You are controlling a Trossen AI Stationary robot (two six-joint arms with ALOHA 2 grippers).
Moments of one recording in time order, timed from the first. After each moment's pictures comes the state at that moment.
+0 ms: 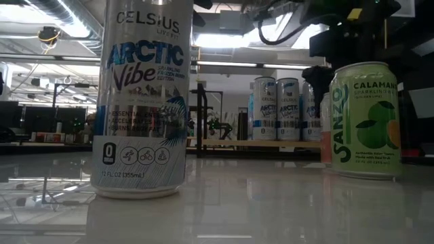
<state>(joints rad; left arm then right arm) -0.06 1.37 1.26 -0.48 -0.35 -0.05 0.01 1.31 0.89 -0.82 -0.01 -0.39</state>
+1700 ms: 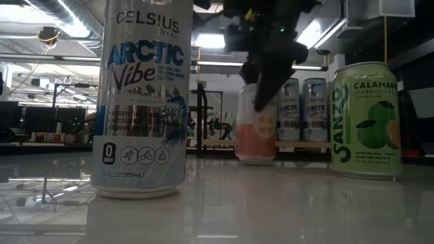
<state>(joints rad) -0.06 1.37 1.26 -0.49 -0.33 -0.05 0.00 1.82 1.44 -0.83 0.03 -0.18</state>
